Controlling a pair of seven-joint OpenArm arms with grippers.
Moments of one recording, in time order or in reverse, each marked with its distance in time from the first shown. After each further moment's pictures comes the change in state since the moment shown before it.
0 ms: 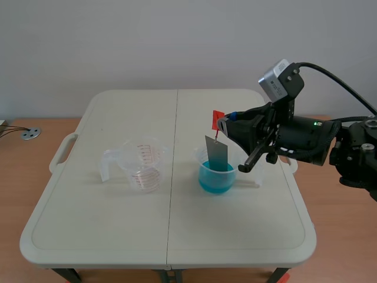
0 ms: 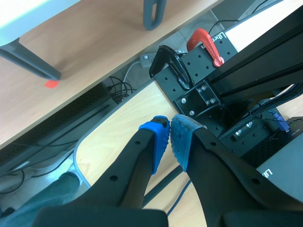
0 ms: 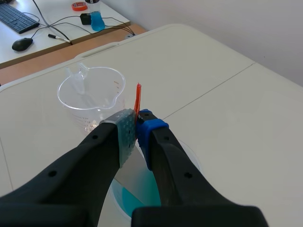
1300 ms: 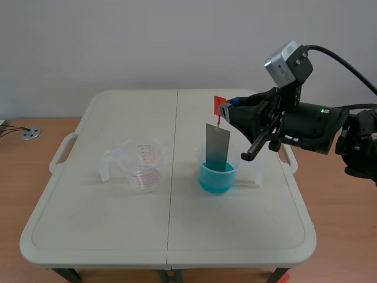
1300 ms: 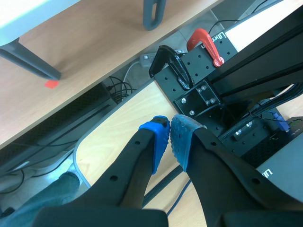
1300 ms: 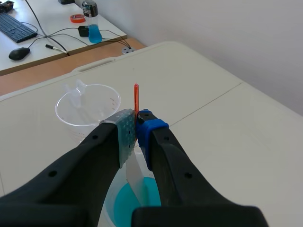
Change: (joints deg) left arm 0.0 0.0 0.0 0.0 0.0 0.0 0.0; right arm 0.0 1.2 1.1 4.1 0.9 0.0 0.4
